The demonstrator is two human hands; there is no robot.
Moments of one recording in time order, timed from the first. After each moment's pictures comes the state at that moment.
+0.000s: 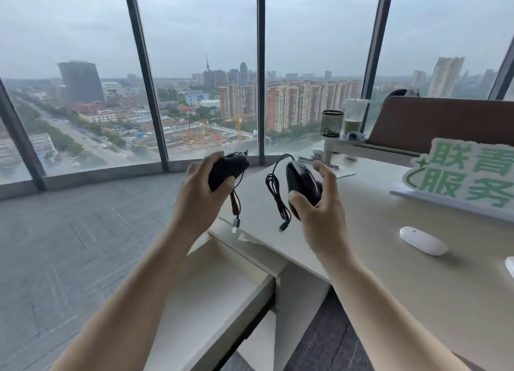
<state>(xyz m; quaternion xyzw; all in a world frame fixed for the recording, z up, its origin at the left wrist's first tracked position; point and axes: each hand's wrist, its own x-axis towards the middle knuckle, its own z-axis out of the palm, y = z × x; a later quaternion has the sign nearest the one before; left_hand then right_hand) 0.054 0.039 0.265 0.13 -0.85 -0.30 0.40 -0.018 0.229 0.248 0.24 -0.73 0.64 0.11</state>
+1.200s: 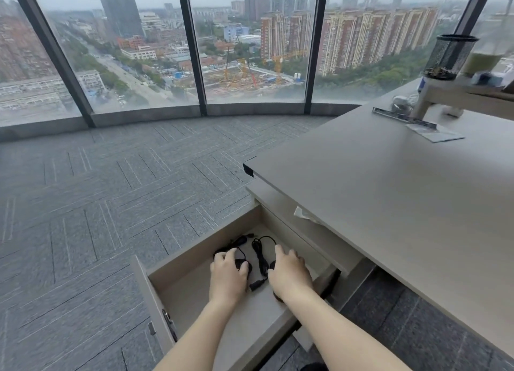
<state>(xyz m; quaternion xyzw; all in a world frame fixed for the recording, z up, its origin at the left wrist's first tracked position) 0.042 -0.060 -0.024 0.46 -0.82 -0.33 0.10 -0.050 0.040 -0.001 0.27 -0.93 0.16 -0.20</state>
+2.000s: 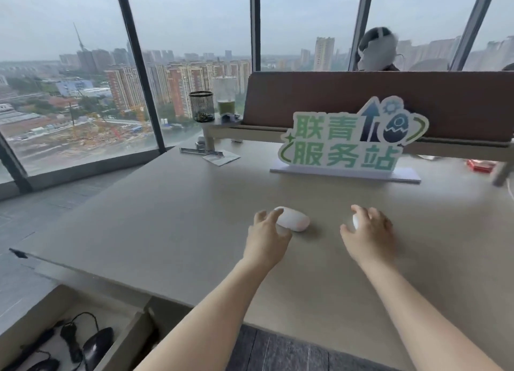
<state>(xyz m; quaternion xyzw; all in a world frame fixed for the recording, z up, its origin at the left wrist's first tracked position) -0.176 0.333 0.137 0.03 -0.92 -0.38 0.06 -0.209 0.543 0.116 -0.11 -0.95 0.24 0.20</state>
